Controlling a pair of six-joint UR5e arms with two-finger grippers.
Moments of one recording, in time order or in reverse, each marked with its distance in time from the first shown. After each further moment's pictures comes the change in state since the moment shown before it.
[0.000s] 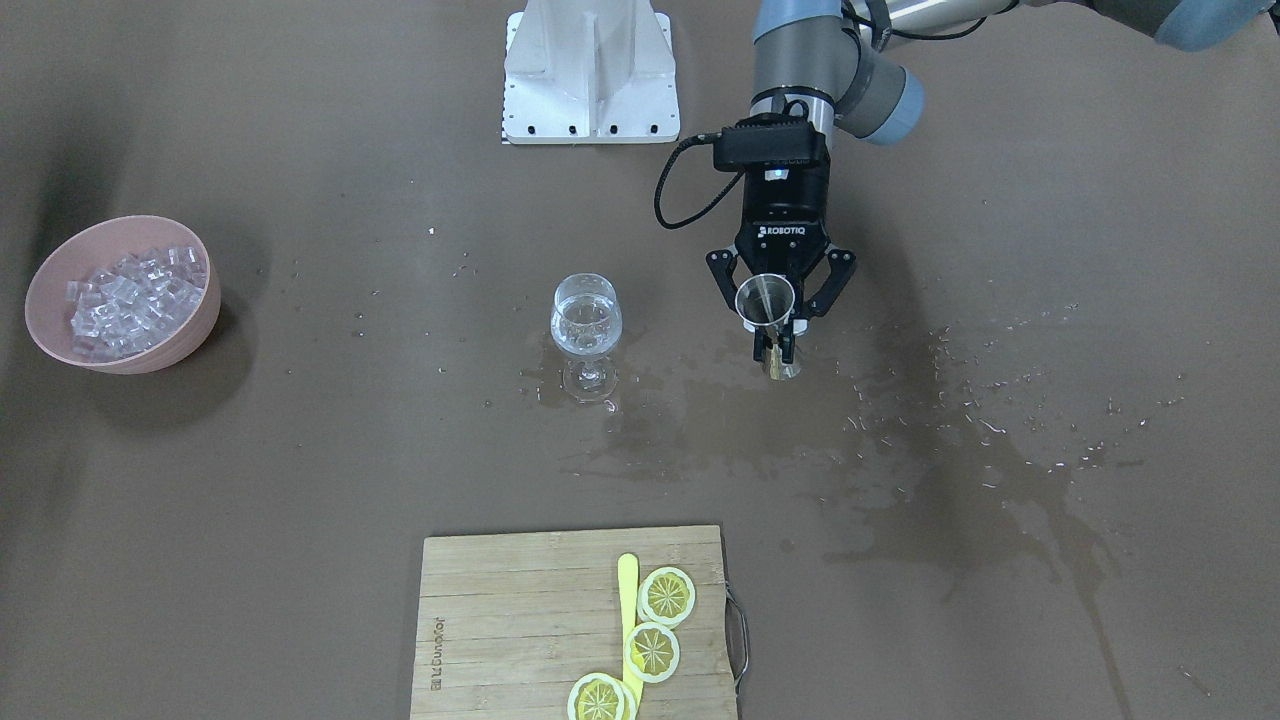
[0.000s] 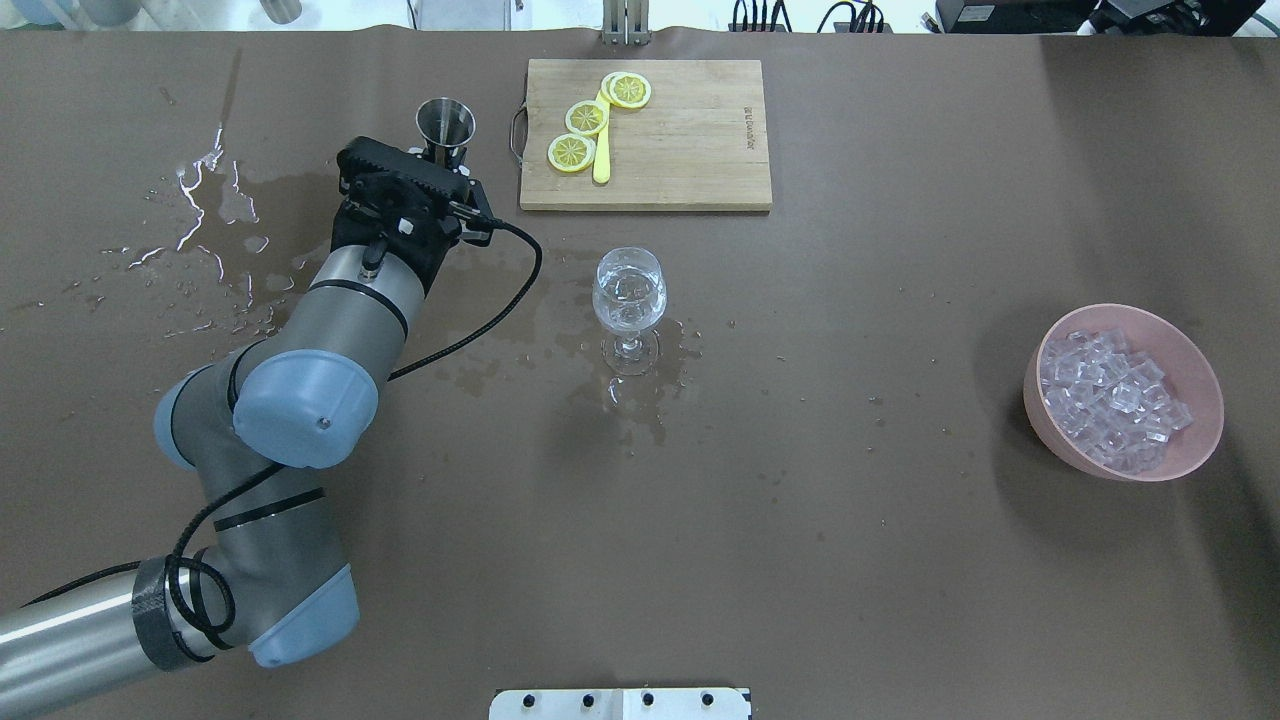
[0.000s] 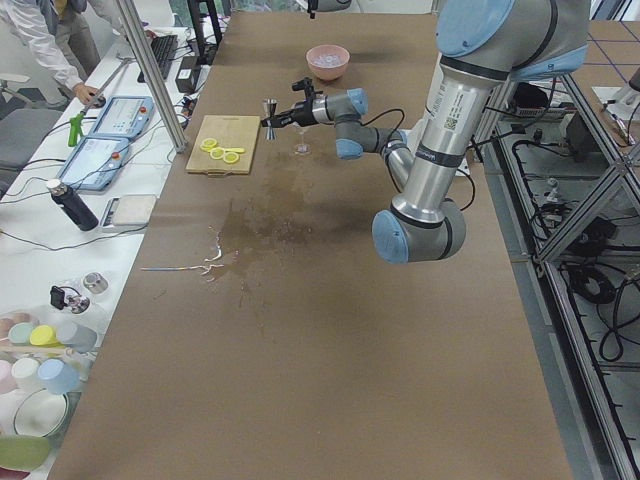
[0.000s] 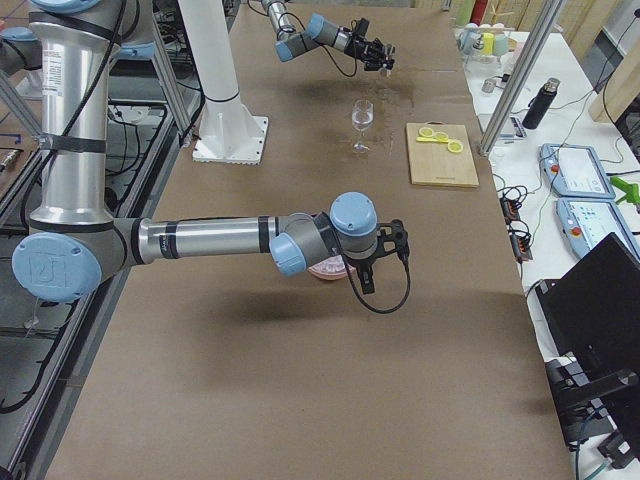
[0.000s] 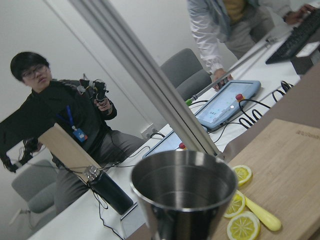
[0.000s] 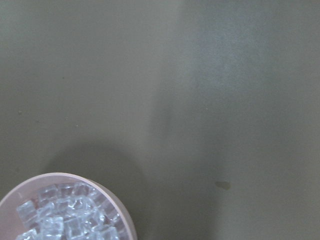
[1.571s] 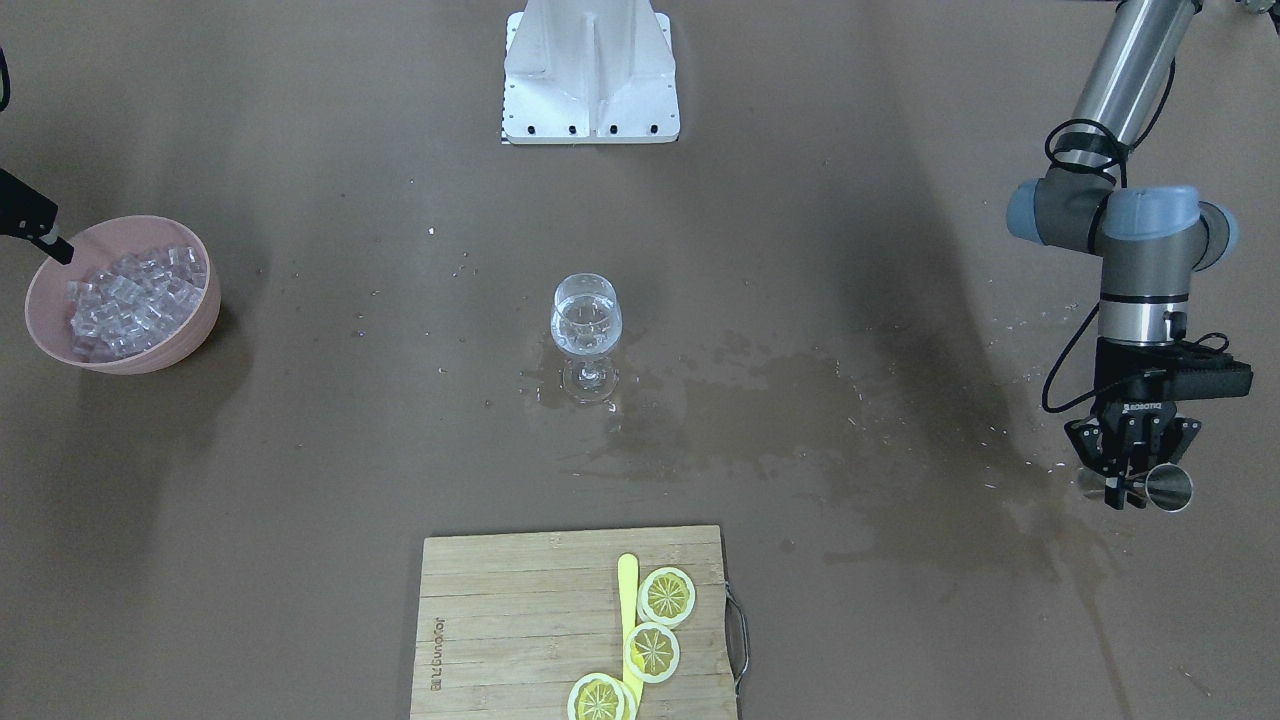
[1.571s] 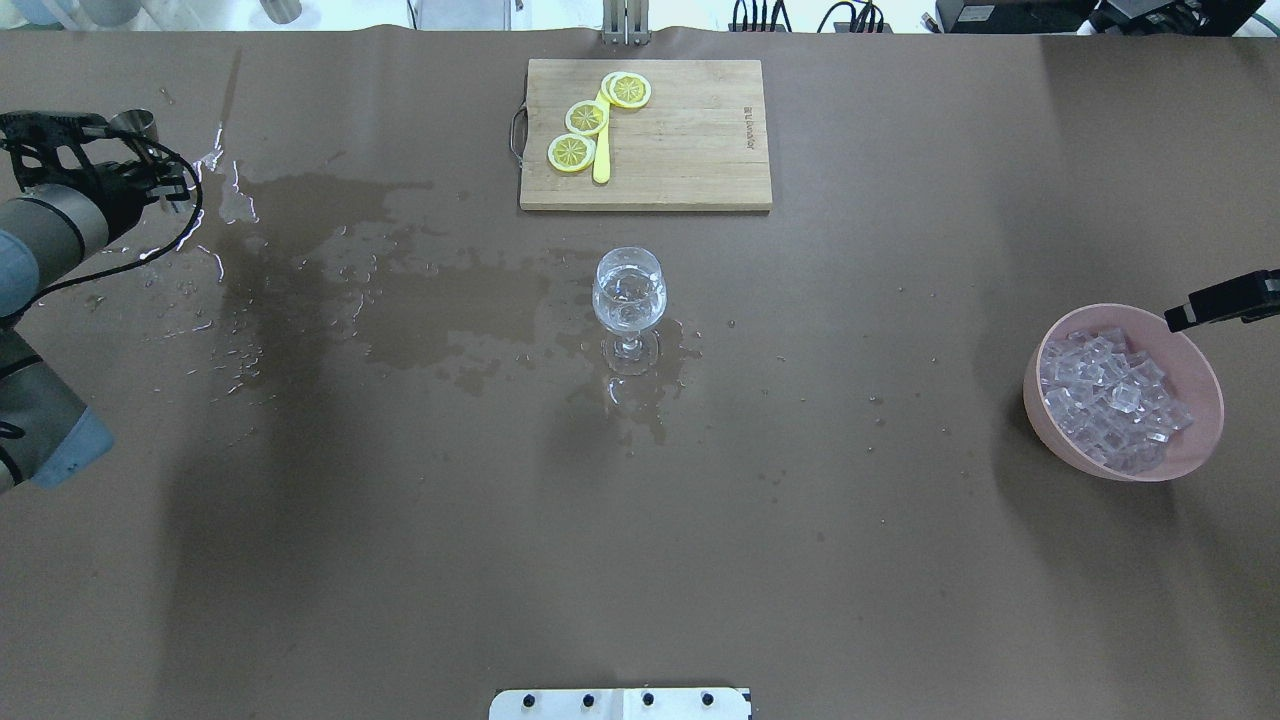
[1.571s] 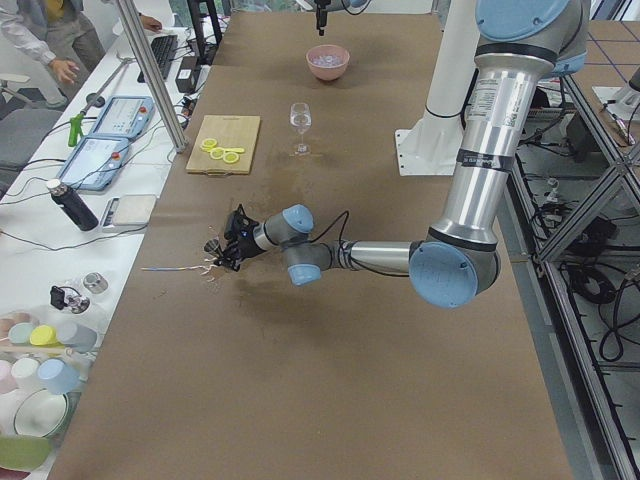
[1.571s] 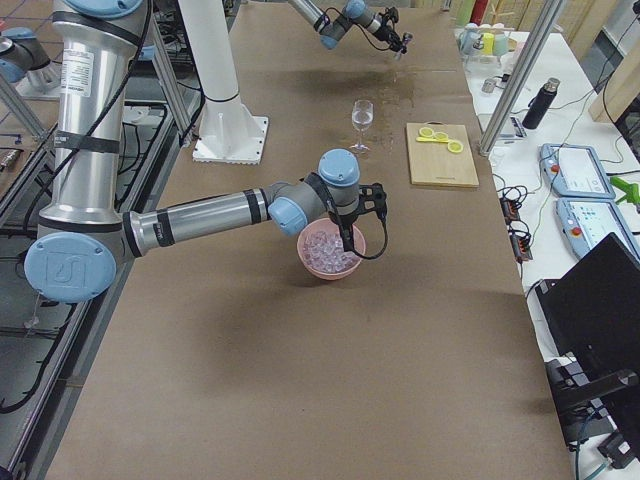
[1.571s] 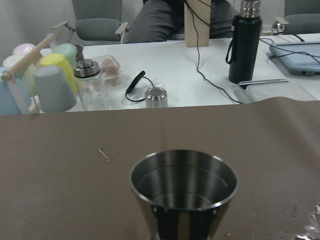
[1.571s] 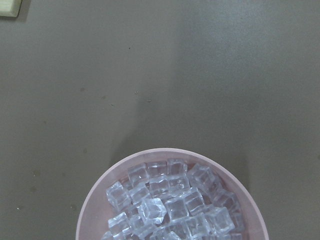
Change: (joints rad) left arm -0.413 0.267 0.515 -0.525 -0.518 -0.256; right arm -0.218 -0.045 0.171 -0.002 -0.091 0.228
